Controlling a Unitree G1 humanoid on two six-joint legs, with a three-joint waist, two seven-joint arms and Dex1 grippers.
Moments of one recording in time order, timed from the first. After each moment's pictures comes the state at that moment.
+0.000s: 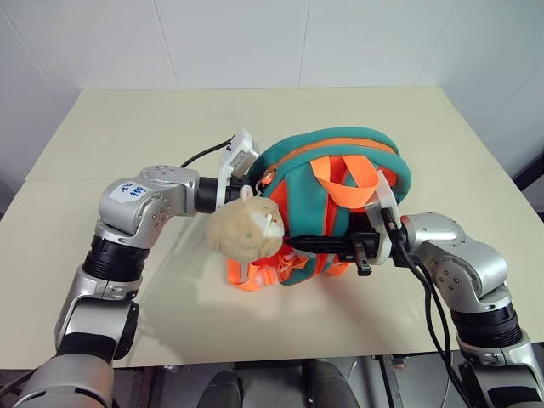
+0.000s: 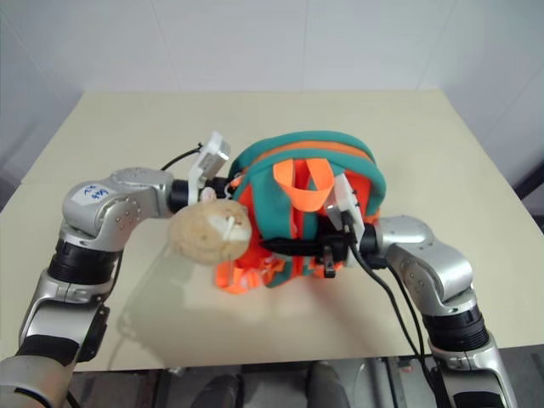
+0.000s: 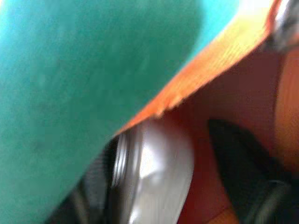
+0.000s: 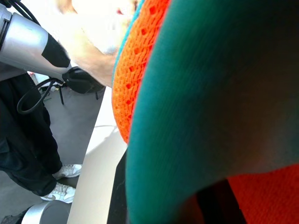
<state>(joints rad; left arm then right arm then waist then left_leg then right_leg) -0.92 0.58 -0.16 -0.03 -0.63 0.95 -0.98 -0.53 -0.57 0.06 -0.32 0.73 0.63 1.11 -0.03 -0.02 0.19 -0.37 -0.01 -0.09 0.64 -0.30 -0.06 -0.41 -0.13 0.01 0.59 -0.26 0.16</state>
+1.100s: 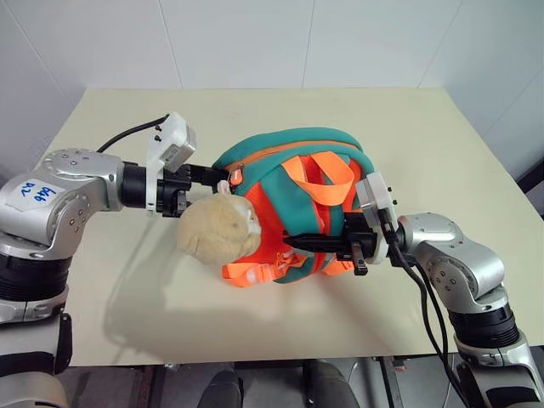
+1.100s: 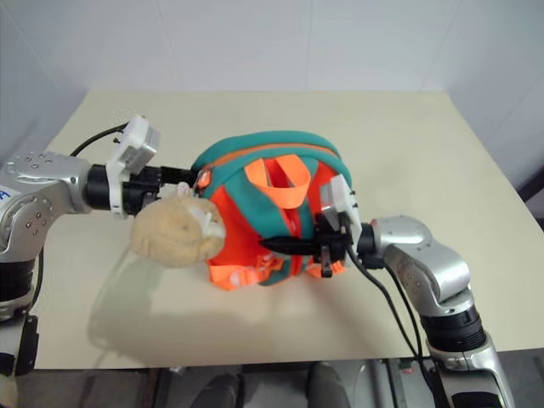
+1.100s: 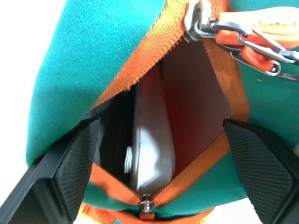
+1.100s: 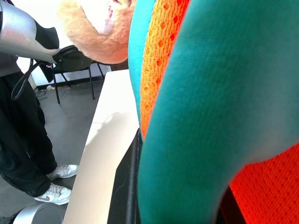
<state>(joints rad) -0.79 0.90 0.01 -0.21 -0.63 0.93 -1.07 -0.53 -0.56 0.07 -0.32 0.71 0.61 1.10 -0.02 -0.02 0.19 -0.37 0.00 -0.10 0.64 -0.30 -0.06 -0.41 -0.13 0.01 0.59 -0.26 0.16</state>
